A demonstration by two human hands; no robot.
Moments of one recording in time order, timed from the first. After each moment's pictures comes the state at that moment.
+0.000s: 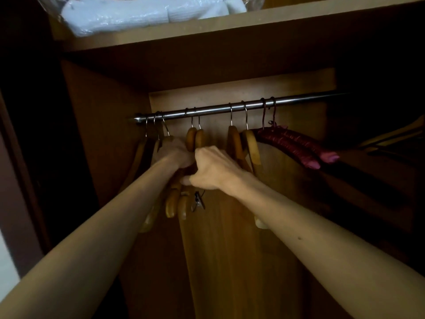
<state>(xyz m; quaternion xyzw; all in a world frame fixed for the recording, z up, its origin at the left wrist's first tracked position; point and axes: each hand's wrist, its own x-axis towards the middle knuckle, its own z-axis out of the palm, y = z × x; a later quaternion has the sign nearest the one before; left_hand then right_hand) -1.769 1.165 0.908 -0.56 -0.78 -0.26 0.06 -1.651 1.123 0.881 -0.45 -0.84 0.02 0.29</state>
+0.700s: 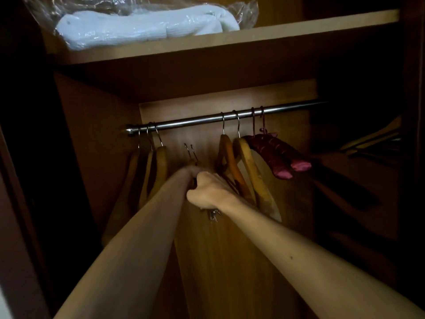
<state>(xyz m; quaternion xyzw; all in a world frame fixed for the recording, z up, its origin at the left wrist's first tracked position) -1.749 1.195 0.877 -0.51 -0.62 -0.45 -0.38 -1.665 1.115 0.861 -0.53 -0.77 0.19 0.31</state>
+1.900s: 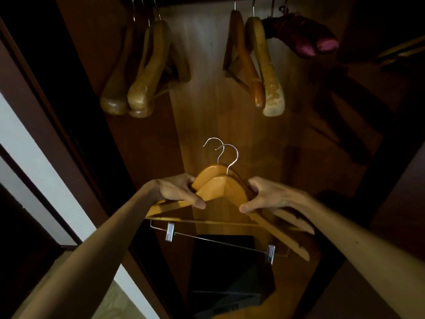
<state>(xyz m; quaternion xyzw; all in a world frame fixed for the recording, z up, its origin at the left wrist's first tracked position) -1.795 1.064 0.634 -0.72 -0.52 -0.08 -0.45 -1.514 1.089 0.627 -0.39 -0.81 0.42 0.06</state>
